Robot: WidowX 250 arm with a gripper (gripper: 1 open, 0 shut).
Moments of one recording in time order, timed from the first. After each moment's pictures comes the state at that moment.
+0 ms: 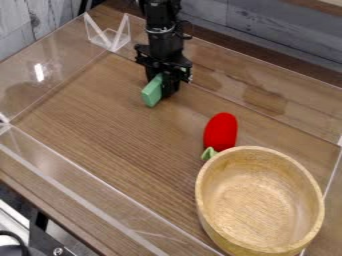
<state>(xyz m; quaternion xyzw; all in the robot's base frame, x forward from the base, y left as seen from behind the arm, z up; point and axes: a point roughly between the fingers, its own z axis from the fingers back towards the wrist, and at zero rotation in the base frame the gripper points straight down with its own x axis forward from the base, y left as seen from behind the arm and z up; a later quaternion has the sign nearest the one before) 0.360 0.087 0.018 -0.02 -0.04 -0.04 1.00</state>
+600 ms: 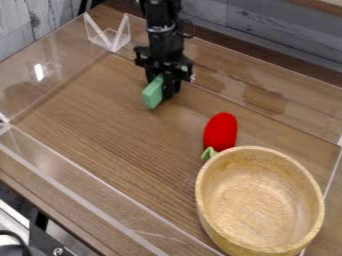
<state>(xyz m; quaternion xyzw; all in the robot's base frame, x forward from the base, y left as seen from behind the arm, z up) 0.346 0.078 0.033 -0.05 0.00 -0.01 1.00</state>
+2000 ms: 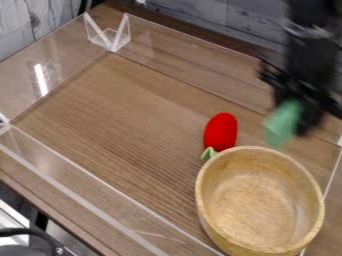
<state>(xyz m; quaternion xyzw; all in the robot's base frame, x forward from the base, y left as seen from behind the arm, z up) 0.280 -0.150 0.111 -0.09 -0.04 -0.20 0.97</state>
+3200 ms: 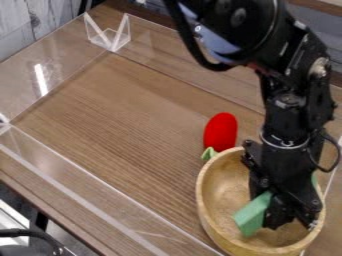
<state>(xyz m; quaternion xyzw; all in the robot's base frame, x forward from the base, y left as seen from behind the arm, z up) 0.224 -0.134 0.040 -0.08 0.00 -0.25 0.96</state>
